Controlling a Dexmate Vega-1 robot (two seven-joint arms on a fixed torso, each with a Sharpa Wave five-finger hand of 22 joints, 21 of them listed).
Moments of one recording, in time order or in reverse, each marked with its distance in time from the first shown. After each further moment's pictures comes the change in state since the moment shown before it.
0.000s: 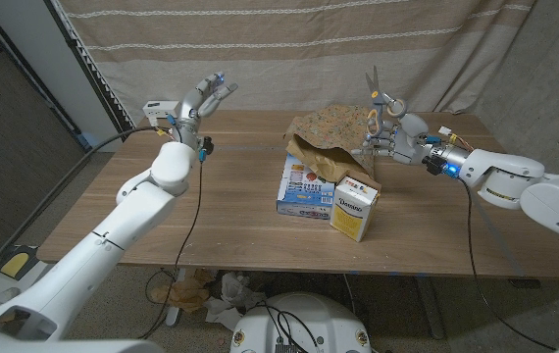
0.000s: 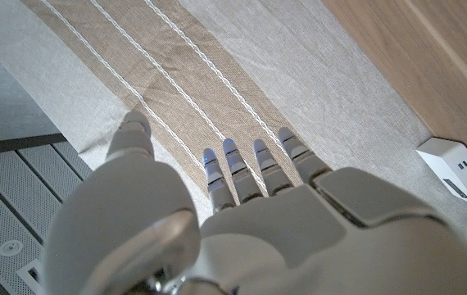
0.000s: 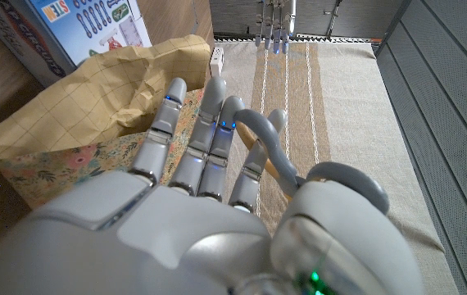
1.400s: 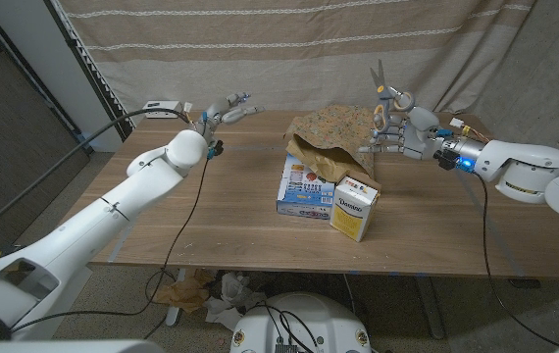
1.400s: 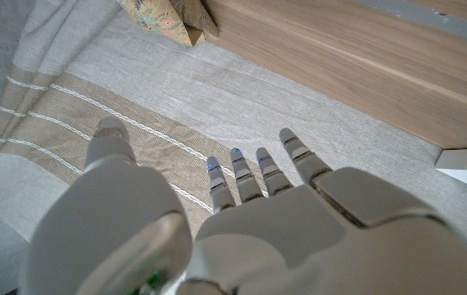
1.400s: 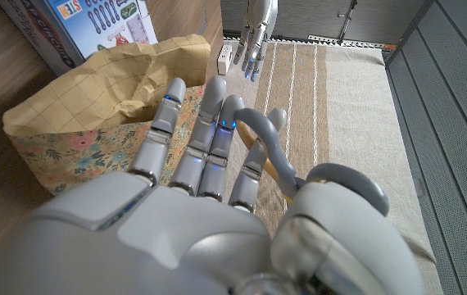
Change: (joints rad) left arm -0.233 0.096 0.223 0.084 0.146 0.196 -0.226; left_hand -0.063 -0.079 -0.061 0.013 0.048 -0.107 -0.006 0.000 -0.003 -0.138 -0.022 0.004 -0.002 -0.094 0.003 0.009 0.000 -0.024 -0.011 0.005 0.000; right arm -0.077 -0.027 0.144 -0.092 0.012 -0.085 -0.038; right_hand -0.013 0.000 0.001 0.001 0.000 0.013 0.013 -0.039 0.018 0.005 0.005 0.000 -0.029 0.002 0.002 0.001 -0.030 0.011 0.003 -0.031 -0.005
